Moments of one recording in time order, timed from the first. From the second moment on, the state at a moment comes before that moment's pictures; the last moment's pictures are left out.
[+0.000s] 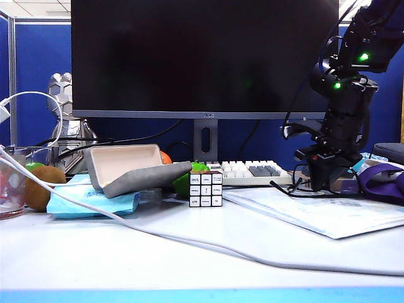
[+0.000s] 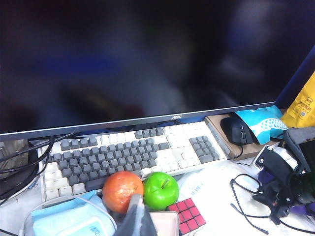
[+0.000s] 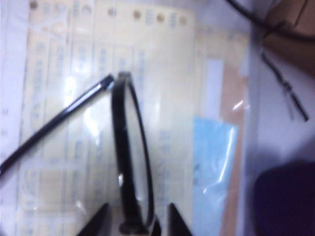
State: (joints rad) left arm -0.28 1.09 1.19 -0.29 0.16 -0.16; right arm 0.15 2.01 1.47 -0.47 -0.02 -0.35
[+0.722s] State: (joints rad) left arm -0.28 1.09 1.19 -0.29 0.16 -0.16; right arm 0.16 1.95 1.59 -0.45 -0.27 -0.20
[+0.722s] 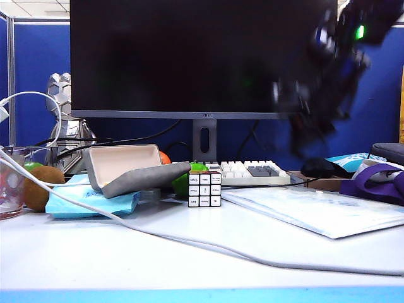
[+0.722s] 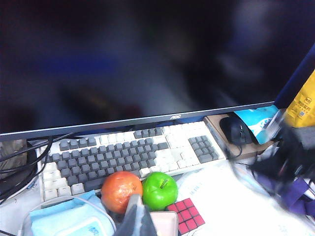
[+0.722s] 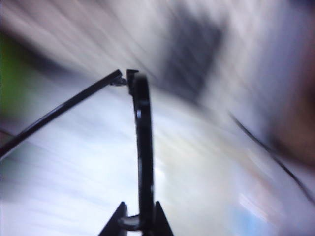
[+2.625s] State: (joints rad) left arm -0.44 1.27 1.19 0.04 0.60 0.07; right arm 0.38 1.82 1.65 -0.22 -1.41 0.61
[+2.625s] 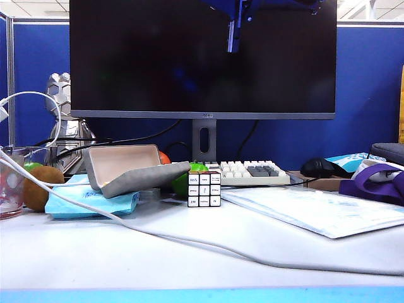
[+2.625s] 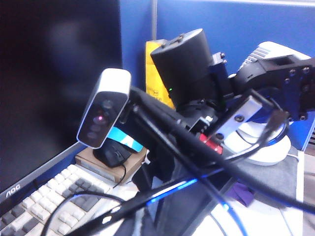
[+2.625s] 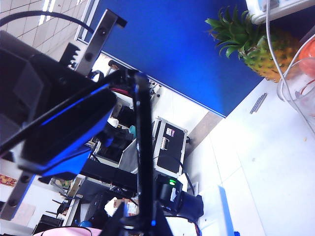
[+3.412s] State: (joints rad) left arm -0.44 1.31 1.19 0.17 0.56 0.05; right arm 0.38 1.82 1.65 -0.22 -1.41 0.61
